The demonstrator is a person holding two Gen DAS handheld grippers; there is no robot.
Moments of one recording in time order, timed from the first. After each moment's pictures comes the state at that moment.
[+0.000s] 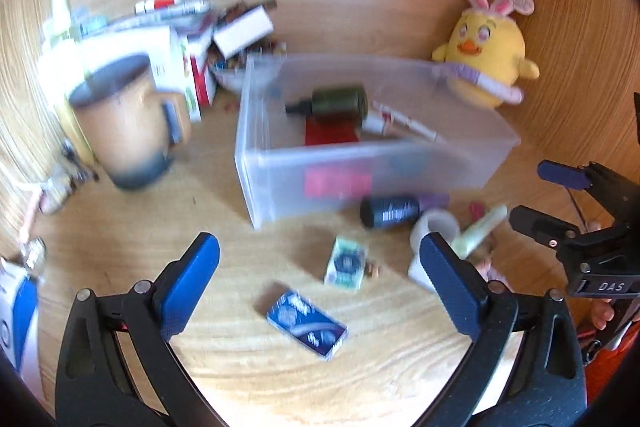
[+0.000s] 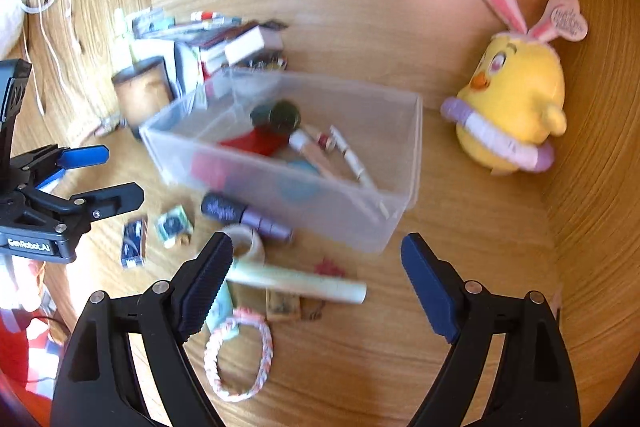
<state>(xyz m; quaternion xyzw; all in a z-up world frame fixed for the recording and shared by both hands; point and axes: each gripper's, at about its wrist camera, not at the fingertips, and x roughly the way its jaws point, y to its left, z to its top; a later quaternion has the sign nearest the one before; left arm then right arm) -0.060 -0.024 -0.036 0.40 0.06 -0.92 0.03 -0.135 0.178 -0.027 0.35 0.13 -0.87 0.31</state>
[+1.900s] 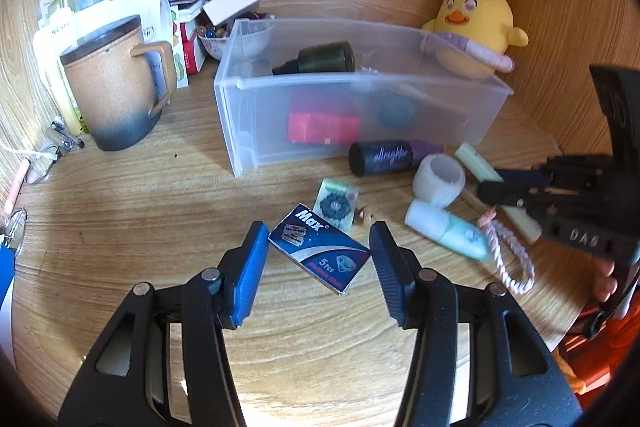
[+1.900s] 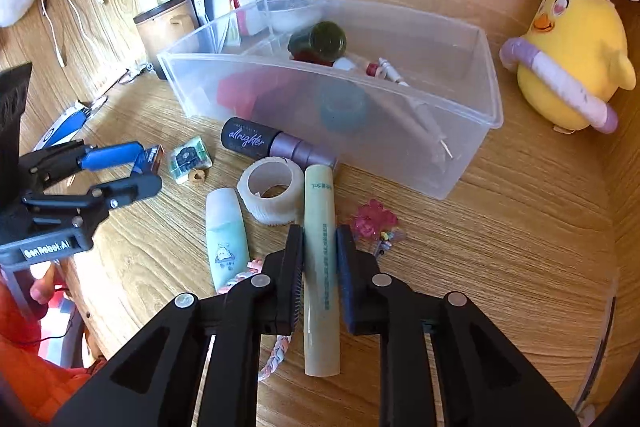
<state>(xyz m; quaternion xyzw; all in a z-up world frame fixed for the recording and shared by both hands) -0.042 -0.011 -0.060 0.39 0.05 -0.92 0.02 -0.139 0.165 -0.071 0.41 0.15 -0.82 0.37</state>
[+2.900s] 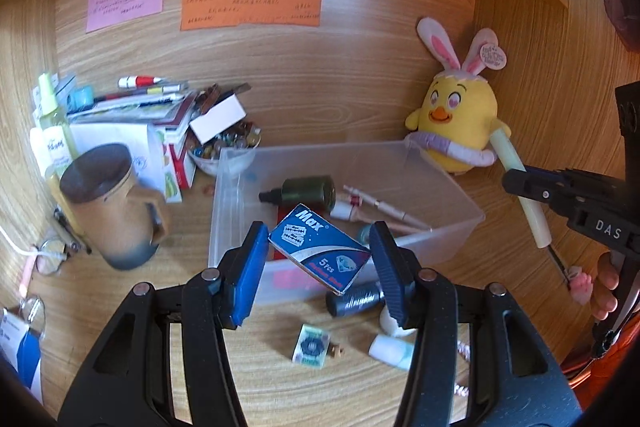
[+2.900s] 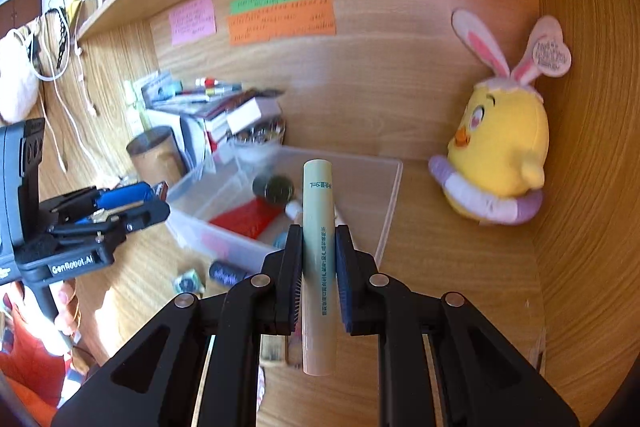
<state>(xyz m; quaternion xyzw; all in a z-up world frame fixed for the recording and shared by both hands) -0.083 -0.006 0.022 0.29 0.04 -0.96 0.01 -0.159 0.204 0.033 0.29 0.06 -0.89 0.35</state>
